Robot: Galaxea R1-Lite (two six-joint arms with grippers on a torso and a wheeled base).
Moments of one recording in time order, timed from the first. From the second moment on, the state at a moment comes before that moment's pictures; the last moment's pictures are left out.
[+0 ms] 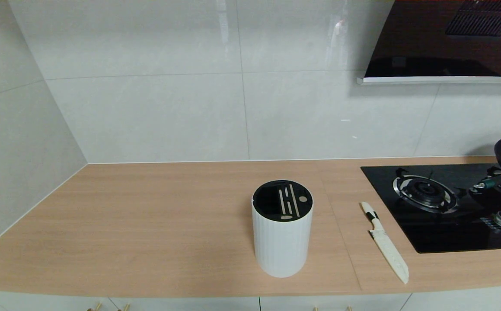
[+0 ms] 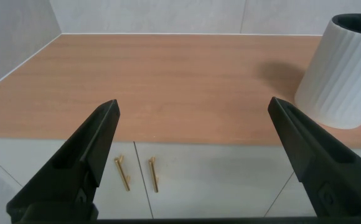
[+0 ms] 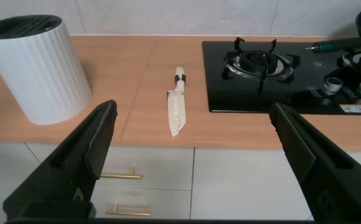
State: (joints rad) left arm 0.00 0.00 0.00 0.00 0.04 -0.01; right arm 0.00 0.00 0.00 0.00 0.03 -0.01
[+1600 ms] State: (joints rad) left arm 0.00 0.00 0.00 0.00 0.04 -0.01; right arm 0.11 1.41 -0.61 -0.36 0.11 0.00
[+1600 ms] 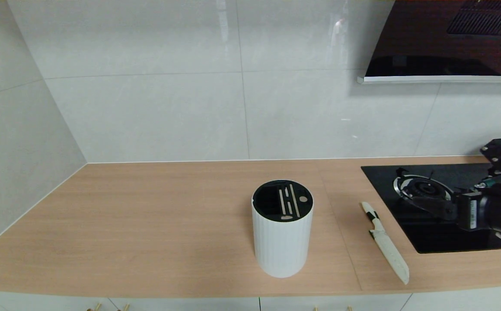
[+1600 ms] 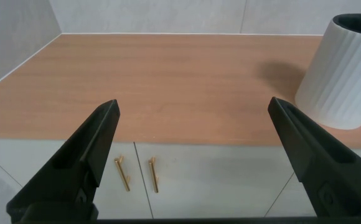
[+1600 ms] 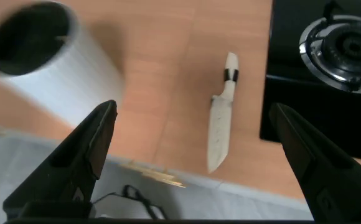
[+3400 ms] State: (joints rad) left arm 0.00 0.00 0.00 0.00 0.04 -0.01; right arm 0.11 2.36 -0.70 -1.03 -0.06 -0.02
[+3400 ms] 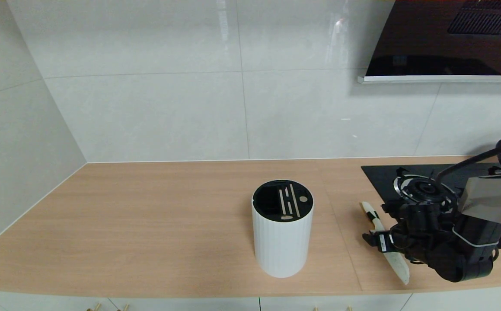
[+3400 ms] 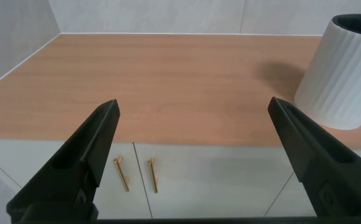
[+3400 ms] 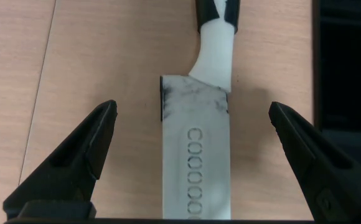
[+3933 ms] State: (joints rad) left arm 0.00 0.00 0.00 0.00 0.04 -0.01; right arm 0.11 2.38 -0.71 -1.03 -0.06 -0.02
